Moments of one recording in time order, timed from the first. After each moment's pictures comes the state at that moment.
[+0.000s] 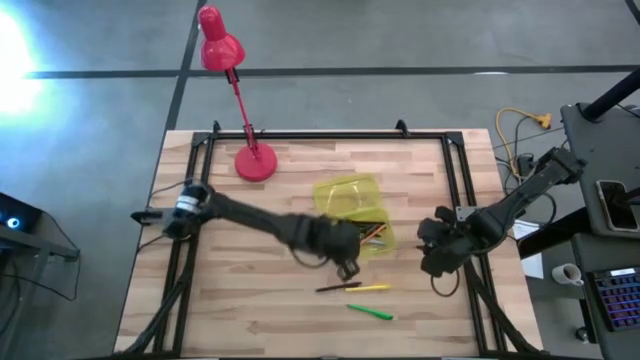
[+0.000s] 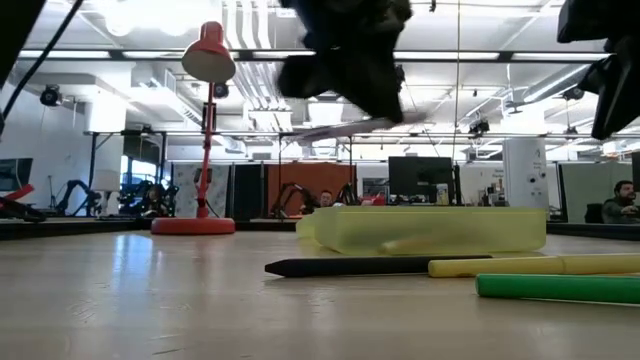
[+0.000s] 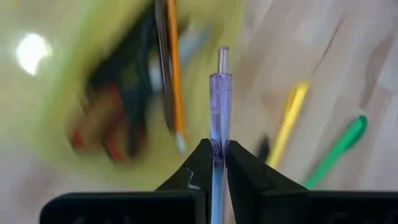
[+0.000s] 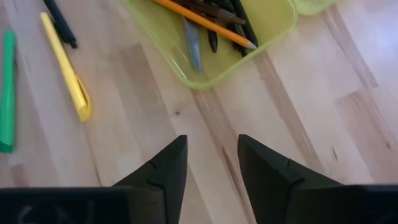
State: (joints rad) left arm -0.24 2.03 1.79 -0.75 -0.22 -0.74; right arm 0.64 1.02 0.75 -1.00 0.39 1.00
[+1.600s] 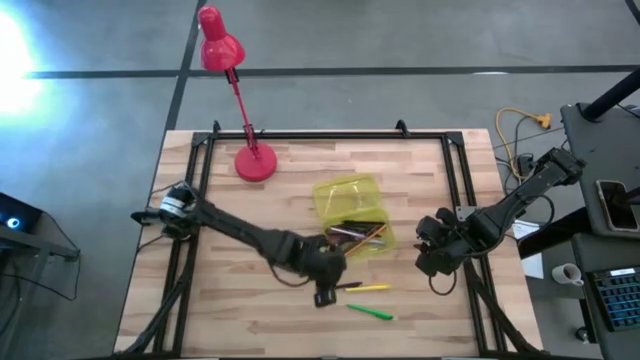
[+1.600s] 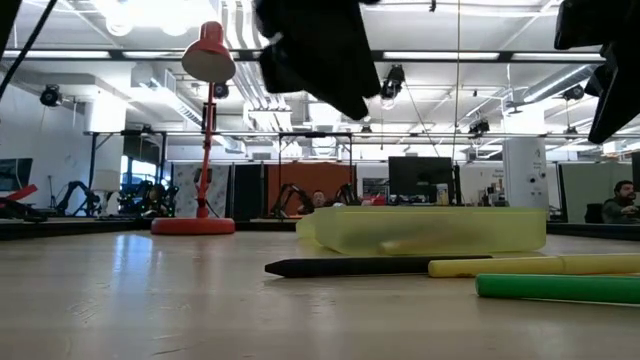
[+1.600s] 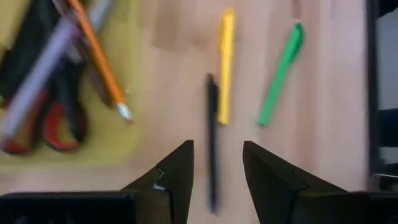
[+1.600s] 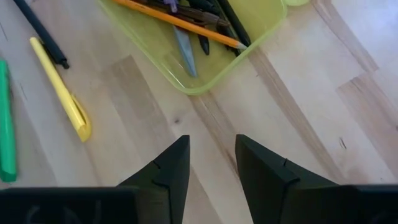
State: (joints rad) left arm -0.34 1.93 1.59 -0.61 -0.11 -0.51; right arm 0.64 1.05 0.74 -0.98 0.42 1.13
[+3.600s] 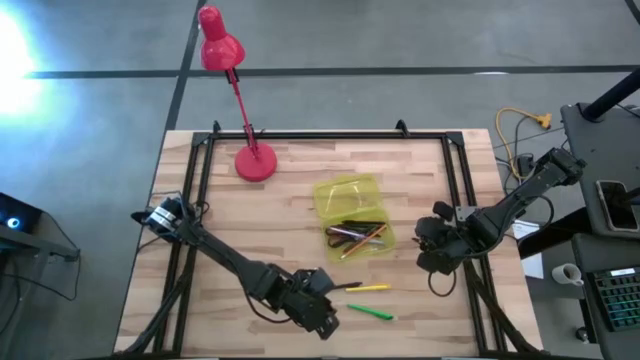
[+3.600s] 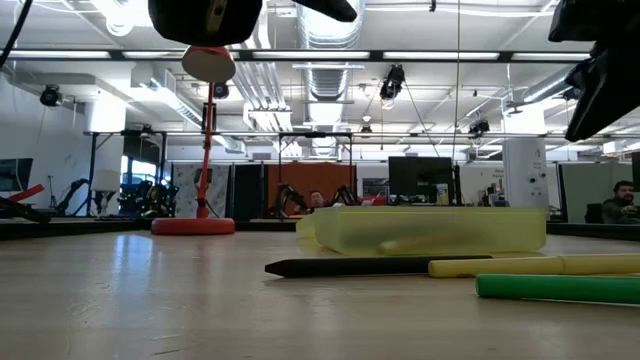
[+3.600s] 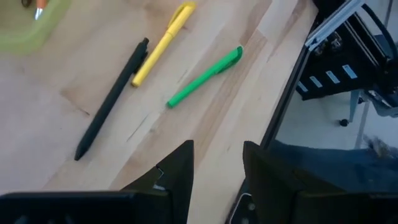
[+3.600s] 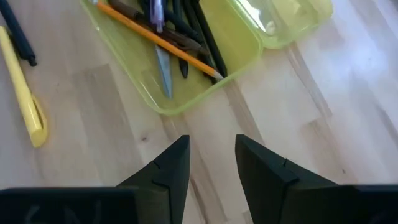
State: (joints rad) left arm -0.55 1.93 1.61 -0.52 -0.27 -1.17; right arm 0.64 1.05 0.73 -0.99 0.54 0.94
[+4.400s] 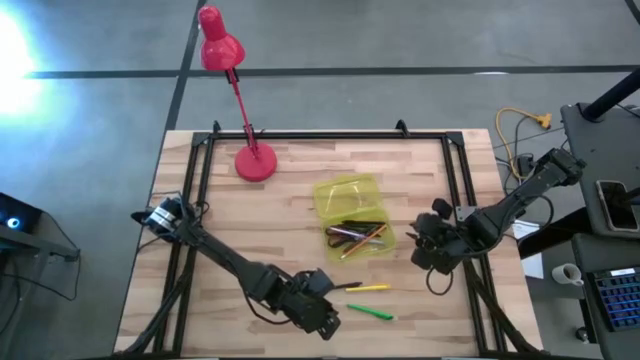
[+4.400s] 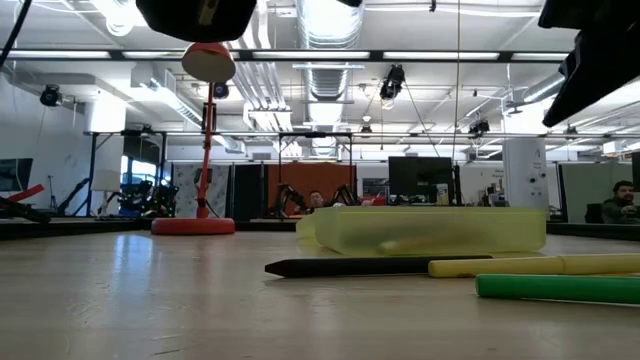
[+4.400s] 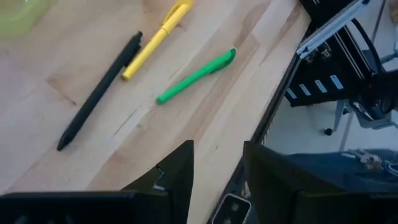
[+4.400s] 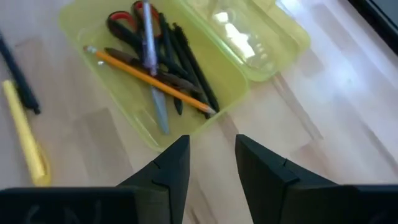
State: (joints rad) left arm -0.55 1.93 1.61 -0.49 -0.27 -1.25; right arm 0.63 1.06 0.75 -0.95 0.65 0.98
